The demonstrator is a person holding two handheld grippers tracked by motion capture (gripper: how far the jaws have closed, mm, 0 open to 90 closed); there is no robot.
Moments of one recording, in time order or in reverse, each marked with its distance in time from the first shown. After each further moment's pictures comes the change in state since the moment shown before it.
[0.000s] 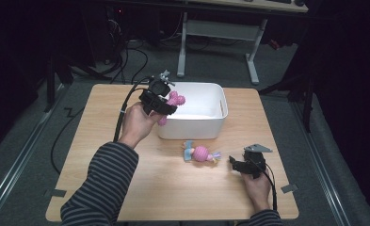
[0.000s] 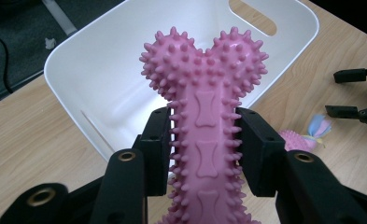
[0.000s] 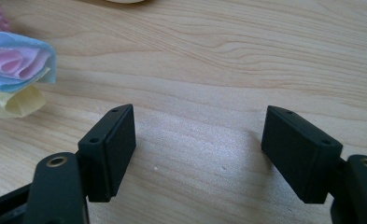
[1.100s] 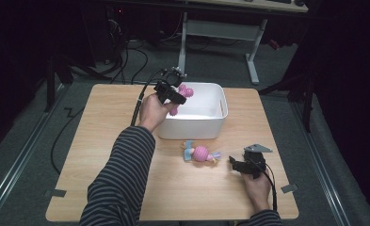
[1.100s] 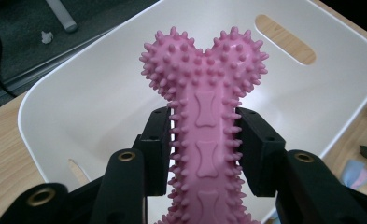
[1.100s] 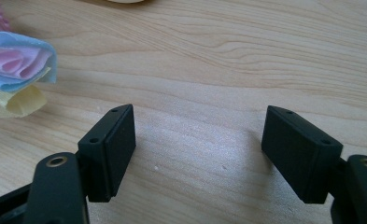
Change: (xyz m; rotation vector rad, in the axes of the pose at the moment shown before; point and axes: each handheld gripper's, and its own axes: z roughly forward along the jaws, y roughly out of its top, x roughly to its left) left arm 0.019 0.033 0.064 0.029 0.004 -0.054; right arm 0.000 0.000 0.000 0.001 0.000 0.001
